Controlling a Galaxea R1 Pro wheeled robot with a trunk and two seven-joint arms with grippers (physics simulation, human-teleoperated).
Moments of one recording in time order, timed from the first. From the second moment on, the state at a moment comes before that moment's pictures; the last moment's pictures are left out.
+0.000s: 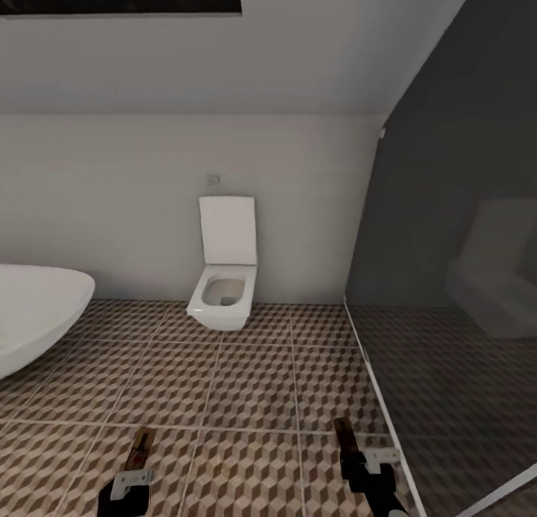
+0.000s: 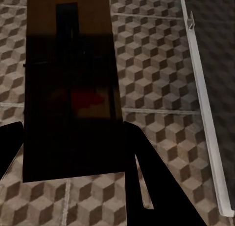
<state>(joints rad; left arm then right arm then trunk) -0.47 0.11 -0.96 0.07 1.11 -0.61 -0.15 -0.34 0.02 -0.05 -0.41 0.10 -0.29 -0.07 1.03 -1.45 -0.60</state>
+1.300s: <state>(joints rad) -0.47 0.11 -0.96 0.07 1.11 -0.61 -0.15 -0.34 0.02 -0.05 -0.41 0.10 -0.29 -0.07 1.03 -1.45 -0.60</state>
